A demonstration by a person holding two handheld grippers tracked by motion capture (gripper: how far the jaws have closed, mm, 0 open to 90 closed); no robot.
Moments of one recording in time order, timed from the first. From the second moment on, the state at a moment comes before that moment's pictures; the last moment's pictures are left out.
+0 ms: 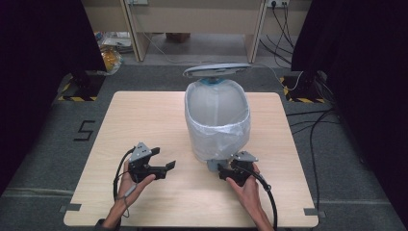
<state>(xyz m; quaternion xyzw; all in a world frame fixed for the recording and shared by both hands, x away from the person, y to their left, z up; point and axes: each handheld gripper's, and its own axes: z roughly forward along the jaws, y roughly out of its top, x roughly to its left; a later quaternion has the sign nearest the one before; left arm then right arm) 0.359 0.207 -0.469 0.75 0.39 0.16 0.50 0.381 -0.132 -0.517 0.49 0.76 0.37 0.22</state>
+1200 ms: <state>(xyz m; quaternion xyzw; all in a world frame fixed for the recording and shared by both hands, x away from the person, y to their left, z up) 0.335 0.197 -0.524 0.82 0.39 0.16 0.38 0.381 -0.134 -0.517 0.49 0.76 0.37 0.21</state>
